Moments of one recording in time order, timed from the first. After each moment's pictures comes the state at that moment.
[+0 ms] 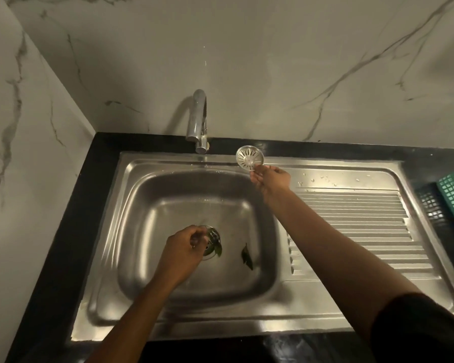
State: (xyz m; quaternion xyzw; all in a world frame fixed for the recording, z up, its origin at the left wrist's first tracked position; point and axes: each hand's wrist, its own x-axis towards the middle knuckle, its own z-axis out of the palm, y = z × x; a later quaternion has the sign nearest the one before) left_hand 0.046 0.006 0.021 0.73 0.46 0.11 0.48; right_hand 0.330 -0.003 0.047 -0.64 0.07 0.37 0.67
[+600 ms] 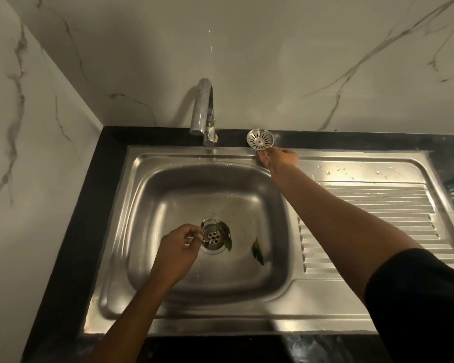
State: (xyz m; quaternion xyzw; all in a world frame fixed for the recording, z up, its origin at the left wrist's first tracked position) left_hand 0.025 0.017 0.013 0.72 0.51 0.10 0.46; right_hand 0.365 0.044 0.026 -0.64 0.13 0.35 0.67
